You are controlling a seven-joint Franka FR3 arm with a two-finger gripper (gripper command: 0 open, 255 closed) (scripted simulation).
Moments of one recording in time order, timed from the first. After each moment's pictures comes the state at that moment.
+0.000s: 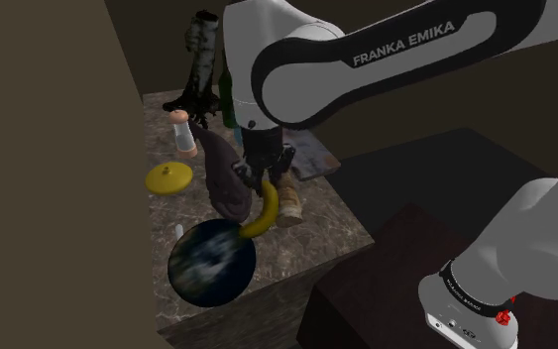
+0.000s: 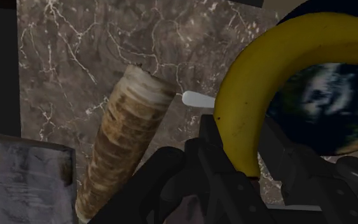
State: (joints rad) arm 0.14 -0.08 0.47 -2.11 0.08 1.95 0.70
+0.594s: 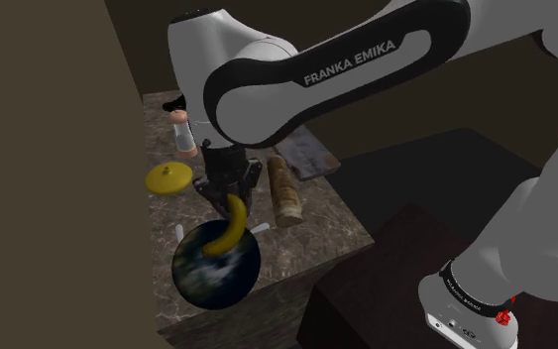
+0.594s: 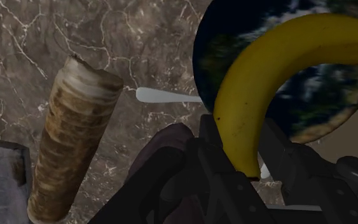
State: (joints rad) arm 0.20 0.13 0.53 -1.93 -0.02 1.96 0.86
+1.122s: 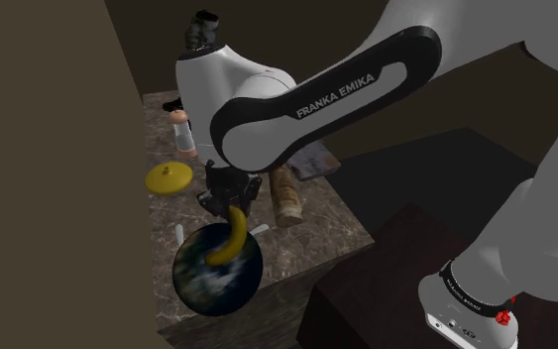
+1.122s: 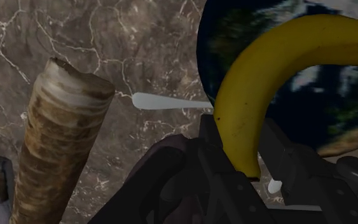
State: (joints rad) arm 0.20 0.17 0.53 -1.98 -0.05 2.06 0.87
